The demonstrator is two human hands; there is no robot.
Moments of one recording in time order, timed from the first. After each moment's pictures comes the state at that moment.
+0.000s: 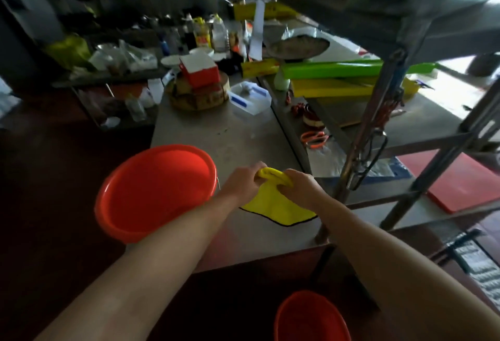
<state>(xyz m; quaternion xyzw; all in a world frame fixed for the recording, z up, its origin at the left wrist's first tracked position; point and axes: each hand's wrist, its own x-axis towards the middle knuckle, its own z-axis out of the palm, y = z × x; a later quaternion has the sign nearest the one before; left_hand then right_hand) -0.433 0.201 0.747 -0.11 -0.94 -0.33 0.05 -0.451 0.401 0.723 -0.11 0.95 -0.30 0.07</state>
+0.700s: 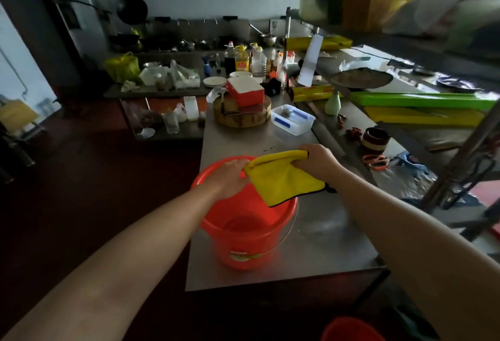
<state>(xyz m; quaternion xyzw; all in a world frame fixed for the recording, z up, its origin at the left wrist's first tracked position) -0.387 -0.079 0.811 -0.10 -0.97 -0.23 0.03 -0.442 0.183 0.846 -0.13 0.95 -0.30 -0.01</state>
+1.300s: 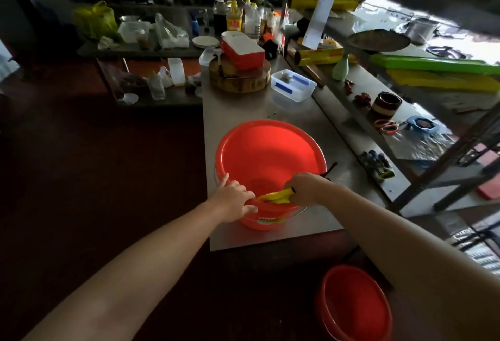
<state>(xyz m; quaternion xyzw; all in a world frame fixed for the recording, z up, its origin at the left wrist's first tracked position) -0.289 -0.172 0.701 -0.22 -0.97 -0.02 -0.14 -0.326 0.063 0.765 -0.22 0.95 0.04 0.23</state>
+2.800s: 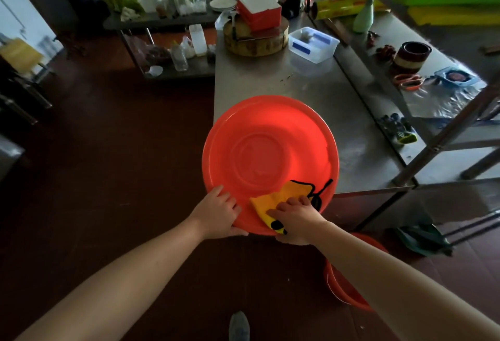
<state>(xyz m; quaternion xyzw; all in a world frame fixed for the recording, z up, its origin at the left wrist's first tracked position) -0.161 -0.133 0.640 -0.32 -0.92 0.20 -0.05 -0.201 0.126 0.631 -0.36 0.91 0.07 0.21</state>
